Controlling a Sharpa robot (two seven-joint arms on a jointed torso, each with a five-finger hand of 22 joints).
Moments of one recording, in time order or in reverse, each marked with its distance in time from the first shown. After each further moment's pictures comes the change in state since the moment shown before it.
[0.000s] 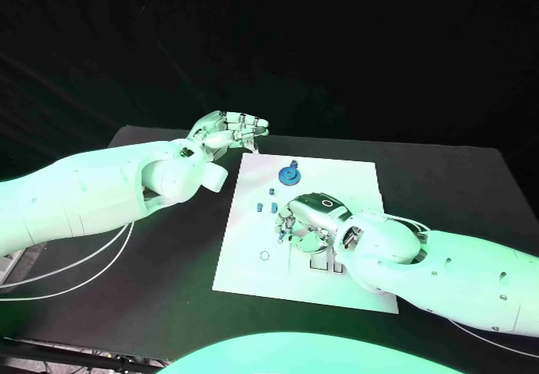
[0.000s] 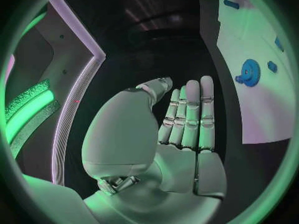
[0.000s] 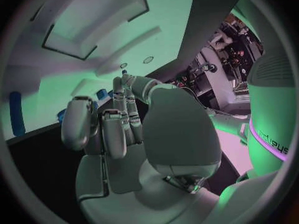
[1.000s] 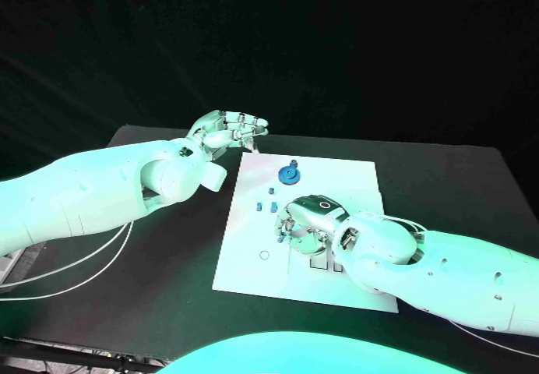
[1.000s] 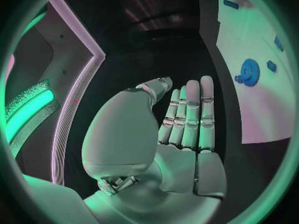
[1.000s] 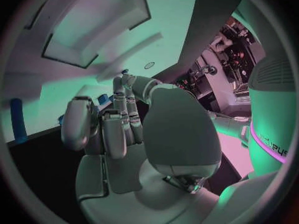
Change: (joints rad) left arm 0.000 0.000 0.000 -0.002 0.000 0.003 -0.004; left_hand 0.000 0.000 -0.006 0.000 0.000 0.000 0.000 0.000 0.000 -0.004 -0.004 0.000 0.000 0.000 0.000 0.000 0.000 0.000 0.000 0.000 -0.004 -0.002; right arm -0.007 0.011 -0.001 -0.012 -0.017 0.022 -0.011; right_hand -0.004 -0.004 0.000 -0.005 0.004 0.000 0.000 0.001 0.002 0.005 -0.002 -0.006 0.000 0.000 0.000 0.000 0.000 0.000 0.000 0.000 0.000 0.001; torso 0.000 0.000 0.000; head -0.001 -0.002
